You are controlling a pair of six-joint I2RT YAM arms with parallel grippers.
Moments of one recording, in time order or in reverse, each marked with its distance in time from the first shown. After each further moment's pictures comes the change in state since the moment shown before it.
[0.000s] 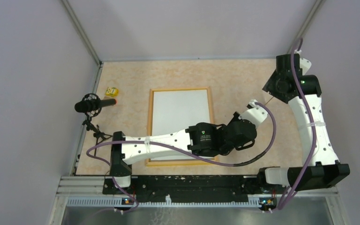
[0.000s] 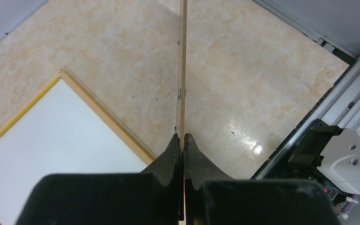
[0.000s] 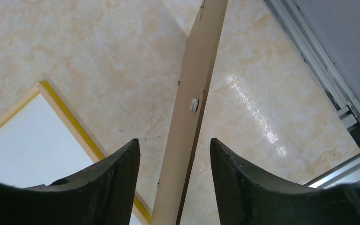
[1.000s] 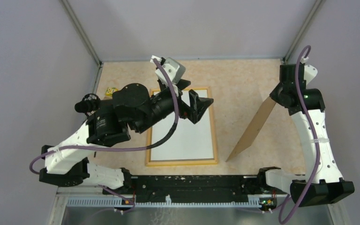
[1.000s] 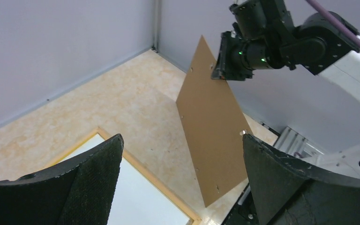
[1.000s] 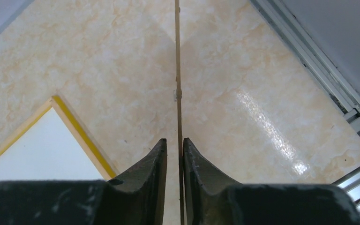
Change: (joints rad) left arm 0.126 -0.551 -0.074 0.016 0.195 0.081; right arm 0.004 -0.161 -0.163 0.097 0.043 0.040
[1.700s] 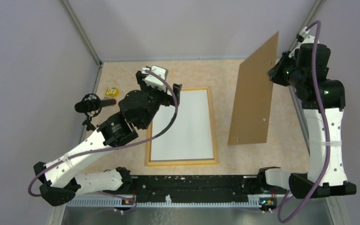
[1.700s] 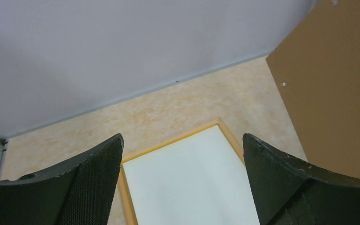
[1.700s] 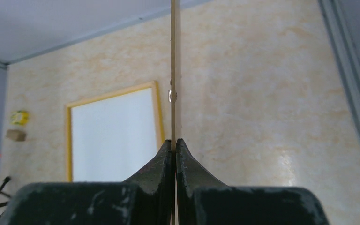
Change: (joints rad) left arm 0.320 -0.217 -0.558 0.378 -0.146 0.237; right arm 0.000 0.082 0.343 -0.004 -0.347 -0.270
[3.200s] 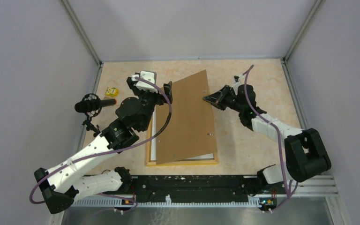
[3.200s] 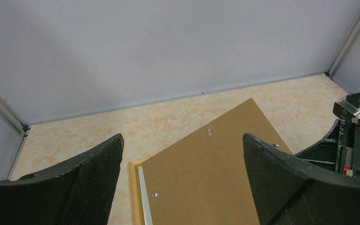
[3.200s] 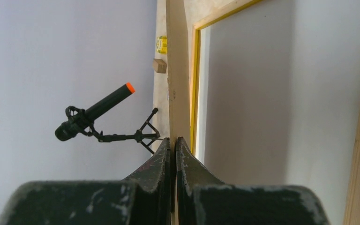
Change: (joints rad) left arm 0.119 -0.093 -0.253 0.291 -0.077 0.019; right arm 0.276 0.161 -1.032 1.445 -0.526 0.731
